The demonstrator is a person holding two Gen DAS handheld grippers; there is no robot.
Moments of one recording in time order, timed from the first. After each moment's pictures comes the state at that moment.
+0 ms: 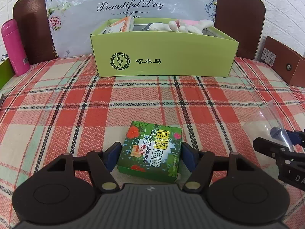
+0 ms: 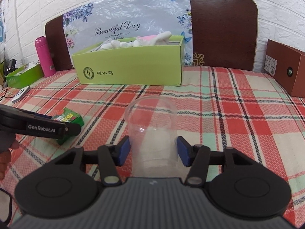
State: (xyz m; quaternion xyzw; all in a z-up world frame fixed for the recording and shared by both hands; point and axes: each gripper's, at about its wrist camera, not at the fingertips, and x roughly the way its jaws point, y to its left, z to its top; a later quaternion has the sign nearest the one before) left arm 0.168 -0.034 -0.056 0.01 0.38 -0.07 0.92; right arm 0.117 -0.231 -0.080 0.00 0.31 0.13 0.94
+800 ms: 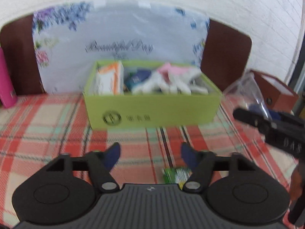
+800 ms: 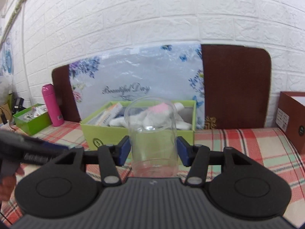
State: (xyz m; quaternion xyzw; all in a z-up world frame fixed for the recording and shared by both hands) left arm 0.199 -0.022 0.005 -0.01 0.34 -0.14 0.93; right arm 0.171 -0.220 -0.004 0.03 0.20 0.14 0.97
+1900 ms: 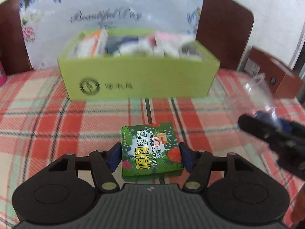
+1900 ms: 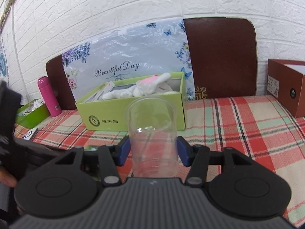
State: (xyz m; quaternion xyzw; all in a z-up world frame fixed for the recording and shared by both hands) left arm 0.206 -0.051 -0.014 -0.02 0.37 -0.13 0.92; right arm 0.144 -0.236 -0.030 0.06 0.24 0.13 0.96
